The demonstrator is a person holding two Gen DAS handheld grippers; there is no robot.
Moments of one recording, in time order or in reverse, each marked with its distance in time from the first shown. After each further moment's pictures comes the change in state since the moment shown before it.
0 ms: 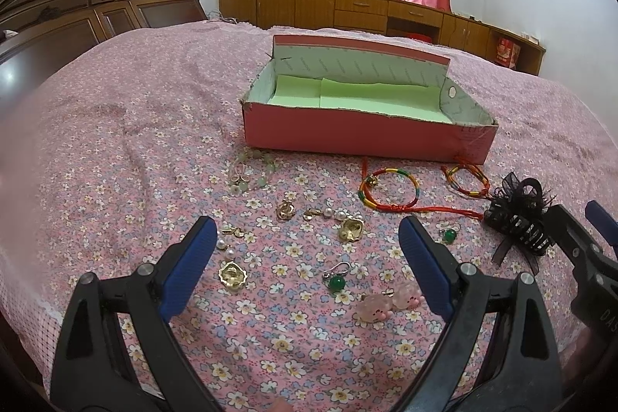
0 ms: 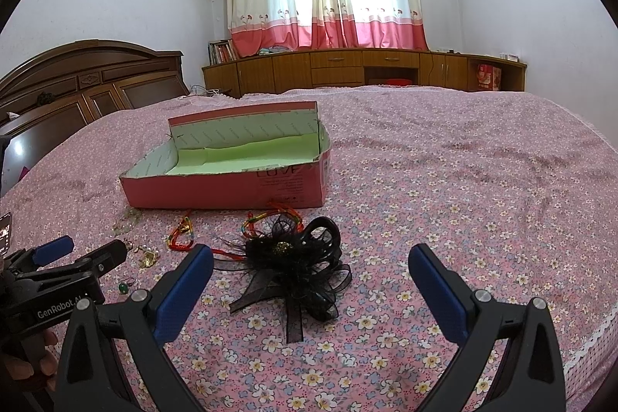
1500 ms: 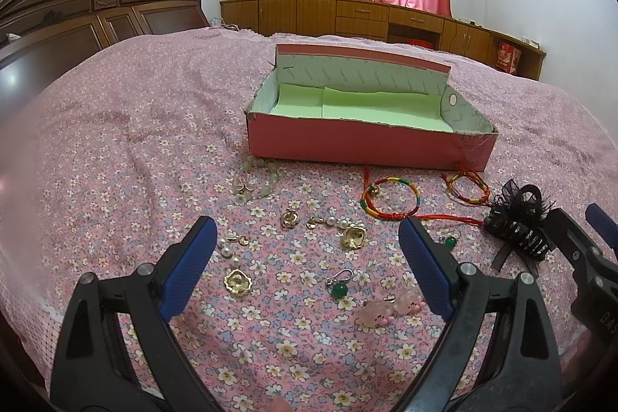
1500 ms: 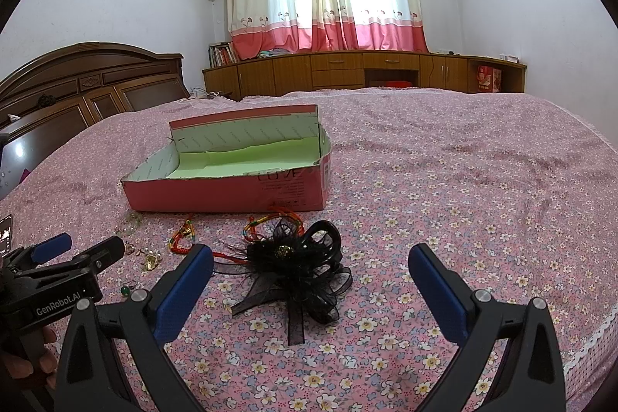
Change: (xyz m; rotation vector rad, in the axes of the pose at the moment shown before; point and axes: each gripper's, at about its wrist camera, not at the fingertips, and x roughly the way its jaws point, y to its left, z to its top) left arm -0.005 0.002 0.004 0.002 -0.026 0.006; right arm -0.001 0.003 0.003 0.001 -0.006 0.001
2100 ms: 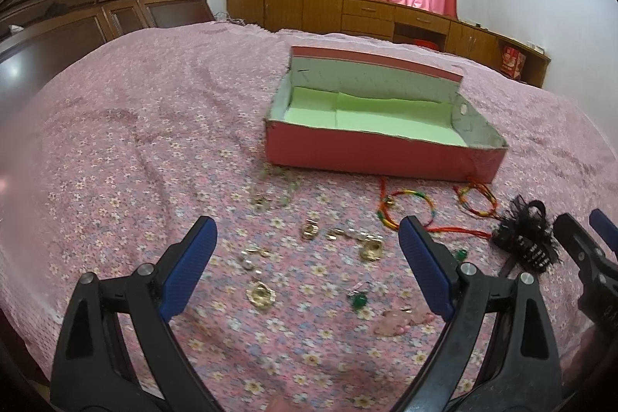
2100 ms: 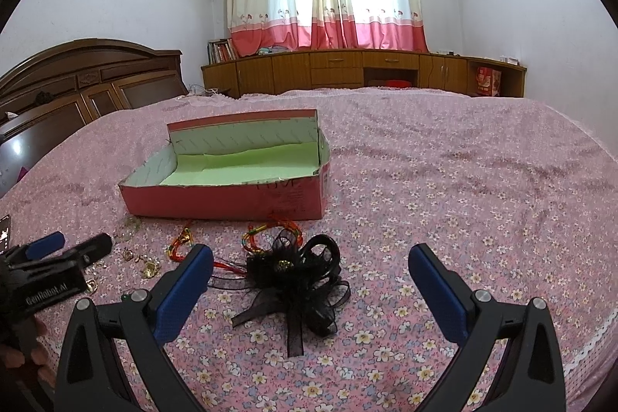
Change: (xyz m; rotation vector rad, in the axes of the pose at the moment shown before) left arm 0.003 0.021 0.016 -0.034 0.023 0.005; right arm 0.005 0.002 0.013 -0.014 0.027 -0.010
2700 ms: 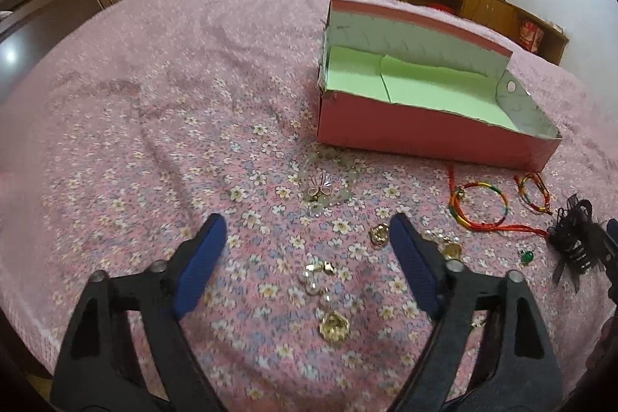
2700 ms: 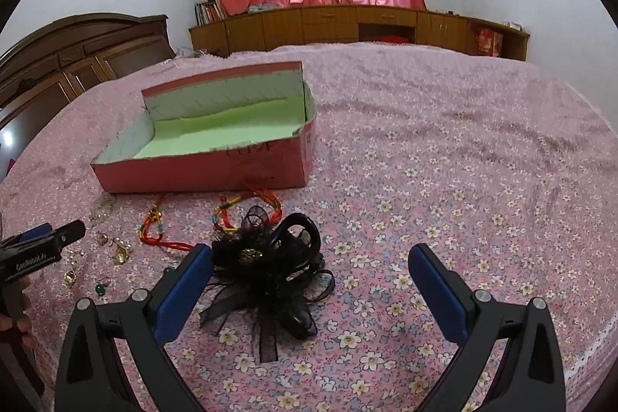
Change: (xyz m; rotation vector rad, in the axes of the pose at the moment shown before) left arm 0.054 0.039 0.012 0.001 0.176 0.024; right arm 0.041 -0.017 0.003 0.025 0.184 -0.006
